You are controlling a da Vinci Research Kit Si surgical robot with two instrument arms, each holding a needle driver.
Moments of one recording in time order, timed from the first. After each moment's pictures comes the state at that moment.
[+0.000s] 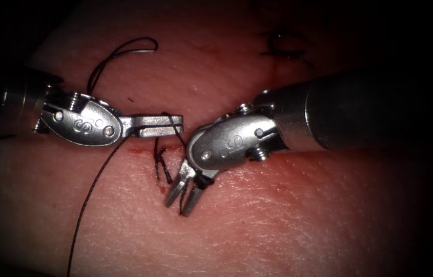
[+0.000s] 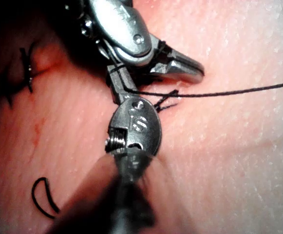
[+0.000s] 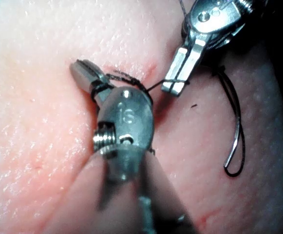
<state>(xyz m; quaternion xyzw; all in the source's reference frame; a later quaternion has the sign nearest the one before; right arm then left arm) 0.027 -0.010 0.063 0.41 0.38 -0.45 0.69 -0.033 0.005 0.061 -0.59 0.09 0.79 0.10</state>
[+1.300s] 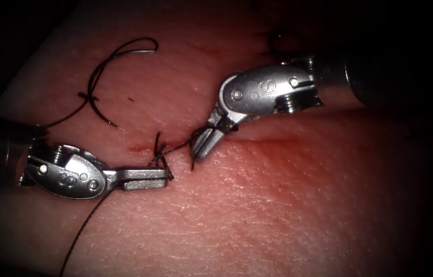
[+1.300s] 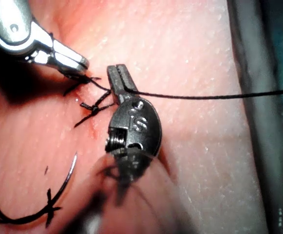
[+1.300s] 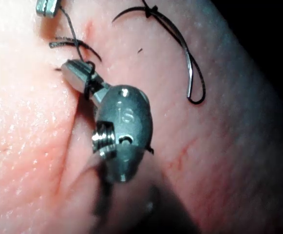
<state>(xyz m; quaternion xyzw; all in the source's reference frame) 0.026 0.000 0.061 0.41 0.50 -0.27 0.71 -0.032 -0.004 0.060 -0.57 0.08 0.81 0.09</state>
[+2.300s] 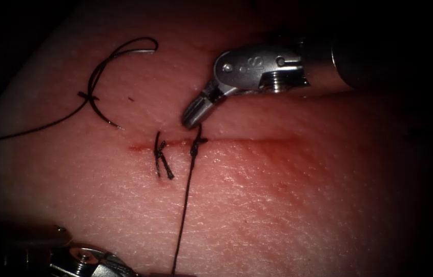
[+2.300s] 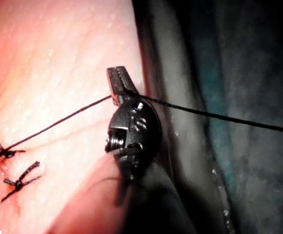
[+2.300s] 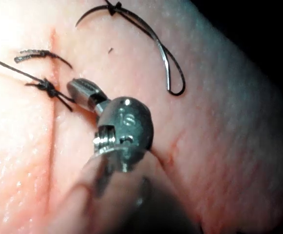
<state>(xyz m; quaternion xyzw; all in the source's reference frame) 0.027 0.002 0.064 0.37 0.50 -0.09 0.78 -0.039 -0.014 0.054 -0.59 0.05 0.81 0.07</state>
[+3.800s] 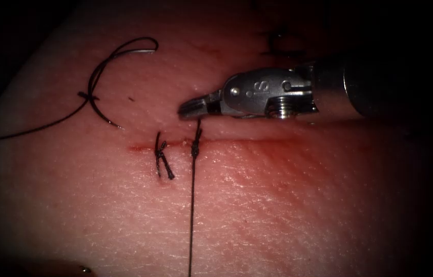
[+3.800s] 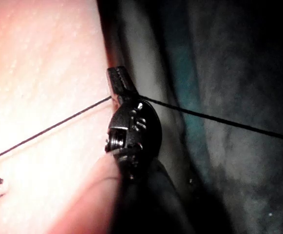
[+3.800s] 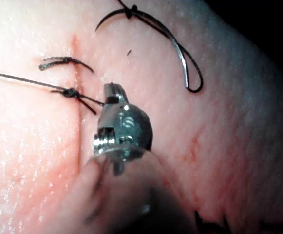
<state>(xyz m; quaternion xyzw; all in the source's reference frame) 0.025 0.000 0.063 0.16 0.48 0.03 0.86 -0.040 -0.019 0.056 -0.59 0.04 0.80 0.06</state>
